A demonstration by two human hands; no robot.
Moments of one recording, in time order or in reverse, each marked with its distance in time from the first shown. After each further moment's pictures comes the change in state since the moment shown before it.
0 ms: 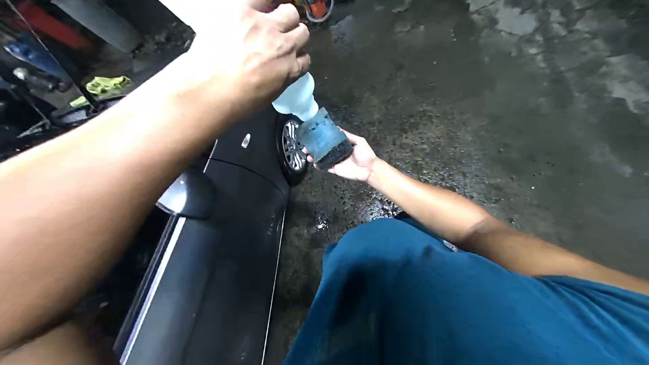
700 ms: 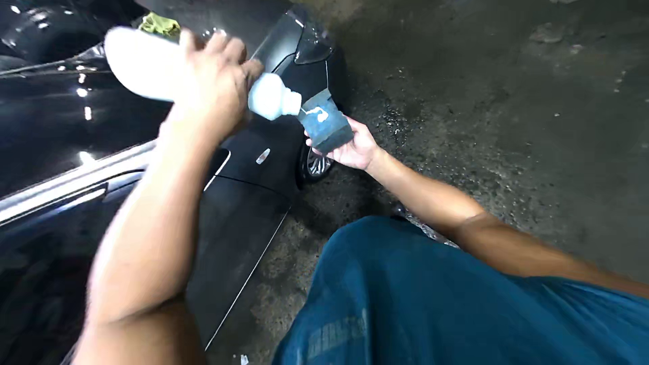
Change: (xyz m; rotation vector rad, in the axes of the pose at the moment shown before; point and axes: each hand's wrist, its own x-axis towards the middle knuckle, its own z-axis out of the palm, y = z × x) left_hand 0.124 -0.235 0.246 -0.273 -0.363 -0.812; right_hand 0.340 -0.231 -0.101 0.064 -0.131 0.369
